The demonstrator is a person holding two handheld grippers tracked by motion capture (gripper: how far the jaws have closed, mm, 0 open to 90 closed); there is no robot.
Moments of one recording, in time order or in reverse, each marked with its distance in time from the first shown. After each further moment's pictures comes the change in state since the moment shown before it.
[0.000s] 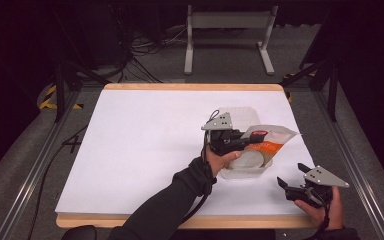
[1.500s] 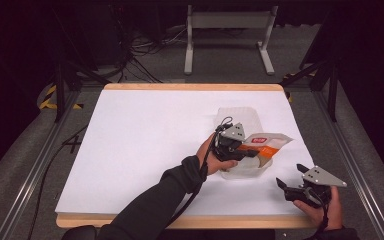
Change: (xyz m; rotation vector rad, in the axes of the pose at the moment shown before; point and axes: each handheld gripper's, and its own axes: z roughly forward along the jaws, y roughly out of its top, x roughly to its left) left arm -0.007 0.002 0.012 0.391 0.071 0.148; right arm 0.002 0.000 0.002 0.025 0.001 -0.007
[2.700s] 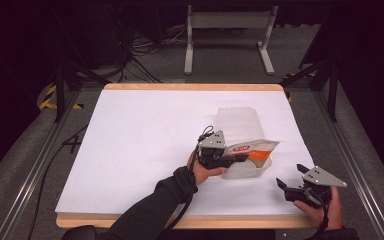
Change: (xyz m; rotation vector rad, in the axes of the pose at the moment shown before) left arm 0.002 -0.049 -0.017 -0.139 0.008 -0.037; right arm 0.000 -0.001 -0.001 0.002 0.000 -0.001
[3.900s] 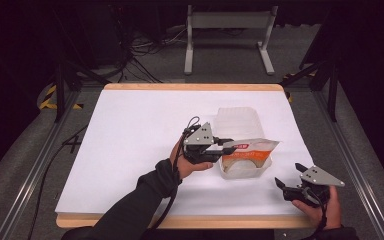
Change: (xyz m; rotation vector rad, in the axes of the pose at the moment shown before) left arm -0.012 0.031 -0.053 0.043 0.128 0.149; right arm 0.003 0.004 0.002 -0.003 0.002 -0.024
